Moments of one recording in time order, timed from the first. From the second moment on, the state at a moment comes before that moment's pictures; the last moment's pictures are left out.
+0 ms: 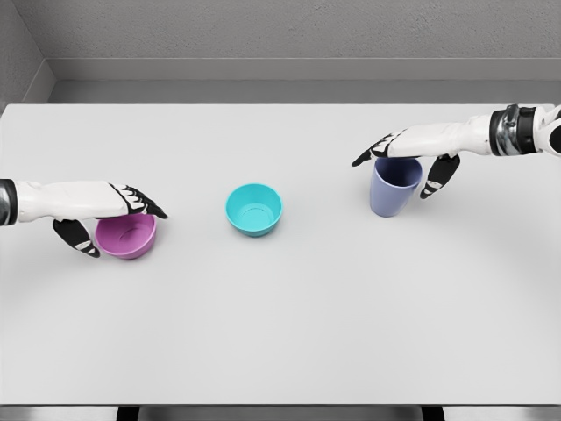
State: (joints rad) left arm -0.70 0.97 -0.85 -1.38 -0.16 -0.61 -0.61; right arm -1.15 -0.76 1.26 -1.10 -0.02 -0.61 0.61
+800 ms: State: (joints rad) left arm -0.68 0.95 -0.85 -1.36 -0.16 -0.61 -0.61; right arm -1.15 -0.76 1.26 -1.09 -0.02 -0.61 0.61
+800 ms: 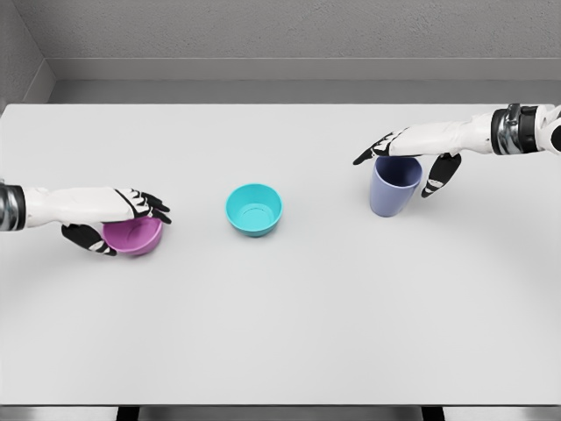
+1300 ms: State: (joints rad) left arm -0.70 0.94 -0.85 -1.37 -0.16 -0.61 -0.61; right arm -1.16 -0.76 1.26 -1.10 -0.02 -0.61 0.61
